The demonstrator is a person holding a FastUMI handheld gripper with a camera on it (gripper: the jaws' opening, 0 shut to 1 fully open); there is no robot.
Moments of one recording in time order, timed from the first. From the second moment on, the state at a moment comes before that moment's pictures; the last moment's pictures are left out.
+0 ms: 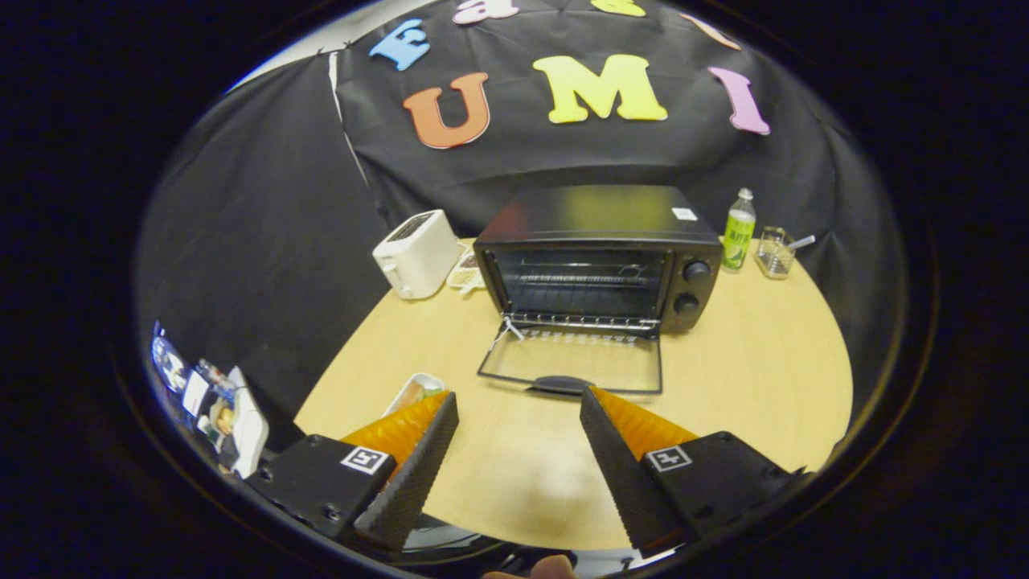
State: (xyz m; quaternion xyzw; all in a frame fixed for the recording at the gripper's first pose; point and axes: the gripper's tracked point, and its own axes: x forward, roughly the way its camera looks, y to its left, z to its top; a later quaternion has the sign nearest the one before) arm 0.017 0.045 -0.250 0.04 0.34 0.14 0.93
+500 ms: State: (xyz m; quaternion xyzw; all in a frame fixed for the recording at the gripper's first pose) arm 0.015 0.149 -0.314 0.19 0.48 0.20 0.83
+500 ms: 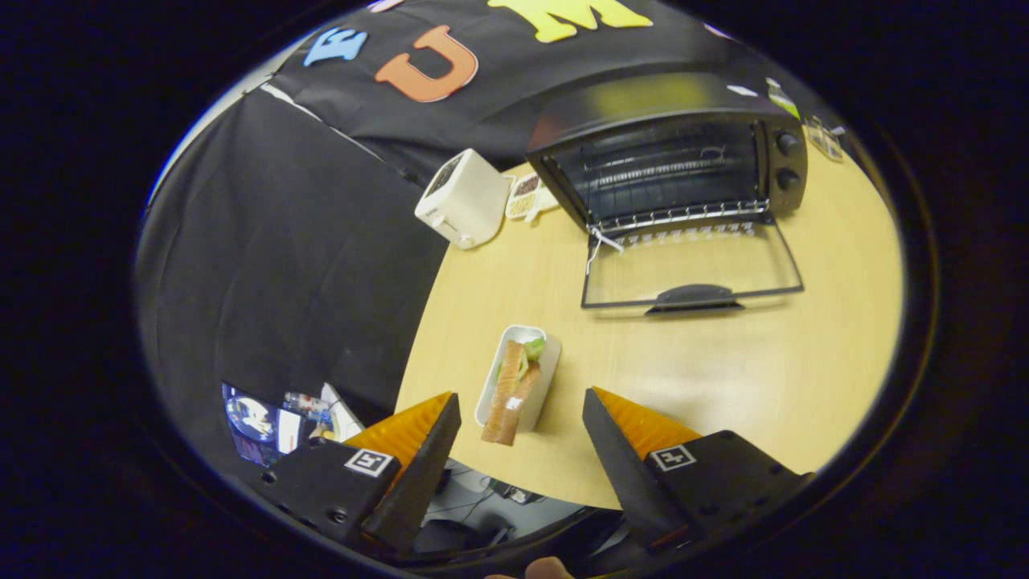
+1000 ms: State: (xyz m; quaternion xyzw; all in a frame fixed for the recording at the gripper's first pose) arm 0.034 0.189 -0.366 0.26 0.57 0.18 0.76
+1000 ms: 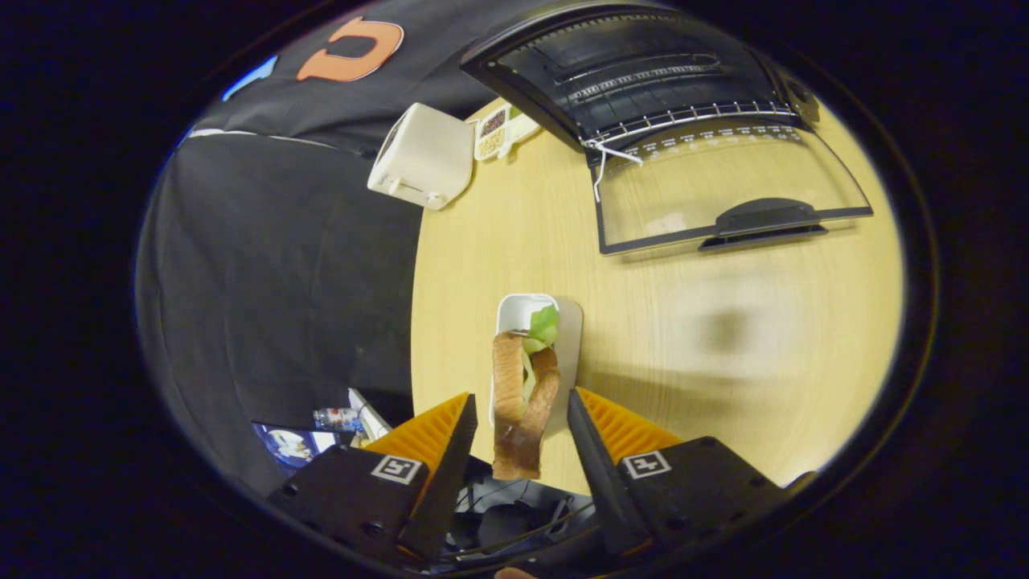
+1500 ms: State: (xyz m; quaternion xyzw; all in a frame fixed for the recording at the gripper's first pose) arm 0.029 0.182 -0.334 0.30 0.56 0.19 0.75
